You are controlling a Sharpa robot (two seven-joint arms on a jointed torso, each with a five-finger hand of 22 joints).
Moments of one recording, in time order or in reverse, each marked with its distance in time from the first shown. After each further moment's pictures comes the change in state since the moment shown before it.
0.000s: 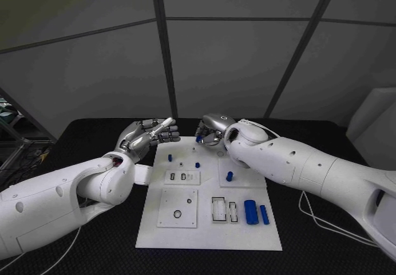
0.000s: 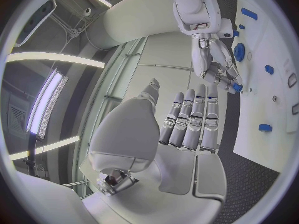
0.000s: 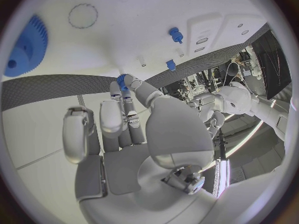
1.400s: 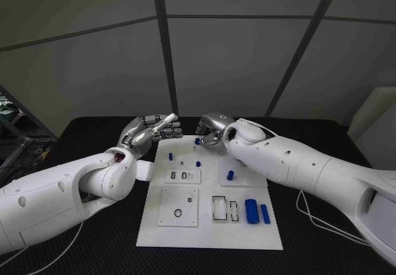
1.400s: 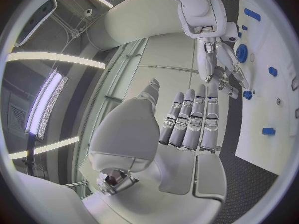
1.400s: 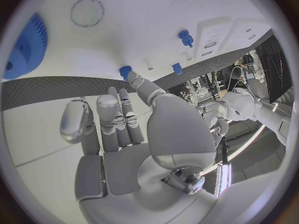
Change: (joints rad) left arm 0.015 0.001 0.000 0.001 -0.001 0.005 -0.007; left_hand 0.000 0.000 -0.003 -0.003 0.000 0.000 0.000 -0.004 -0.001 0.000 0.000 -0.005 0.000 0.000 0.000 -0.004 0.000 0.000 0.000 0.000 0.000 -0.001; right arm 0.000 0.024 0.000 -0.042 -0.030 -0.003 -0.008; right_hand -0.010 -0.087 -0.015 0.013 -0.085 -0.138 0.034 0.001 -0.016 -0.199 0.048 0.000 -0.003 -0.041 0.034 -0.114 -0.185 0.016 -0.126 0.039 -0.095 -0.175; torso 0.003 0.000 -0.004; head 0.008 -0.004
